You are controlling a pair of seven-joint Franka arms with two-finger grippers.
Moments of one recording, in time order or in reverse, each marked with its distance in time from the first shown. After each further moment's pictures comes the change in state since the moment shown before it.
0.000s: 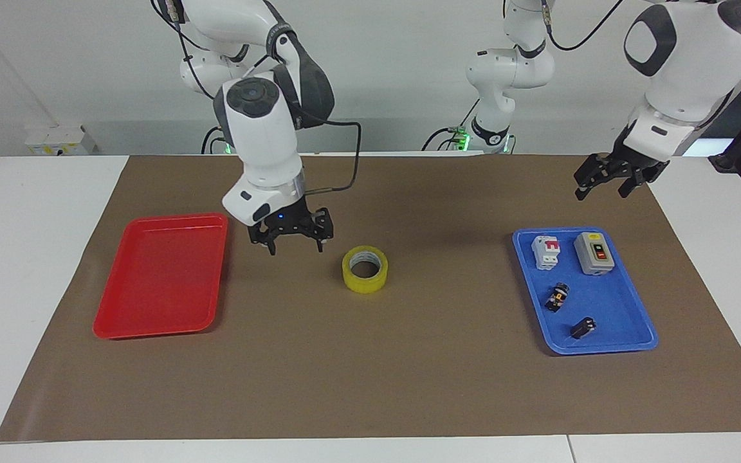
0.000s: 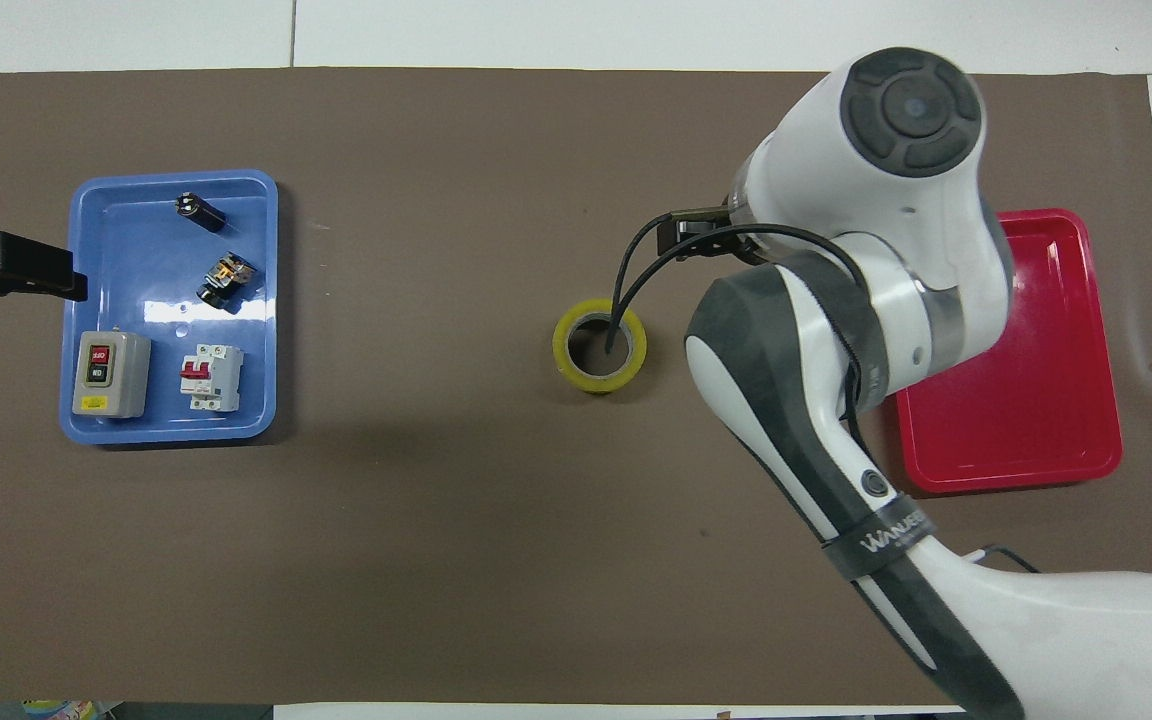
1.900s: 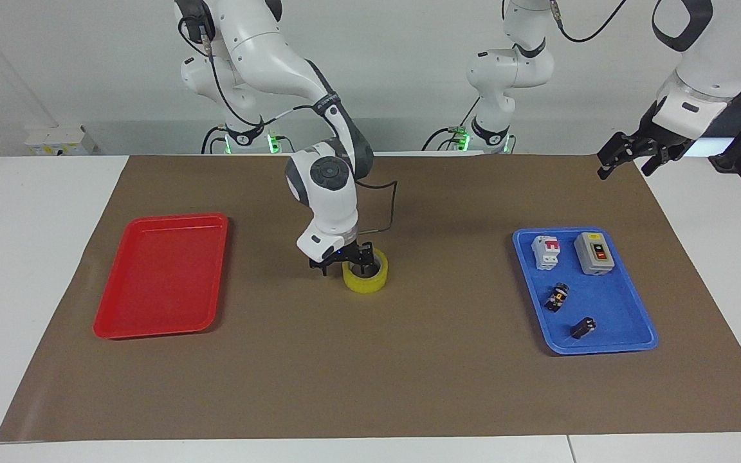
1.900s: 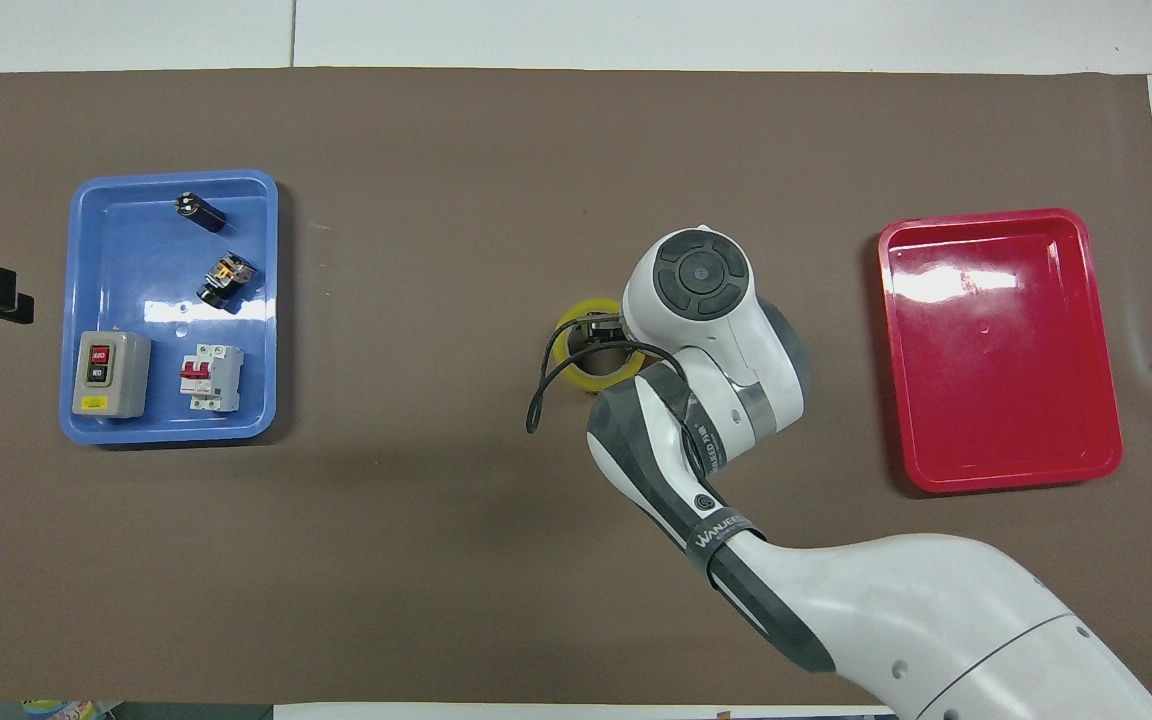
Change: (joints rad) left arm 0.032 -0.012 -0.006 0.025 0.037 -0.076 0.020; right arm 0.099 0.111 0.018 -0.220 0.002 0.270 0.113
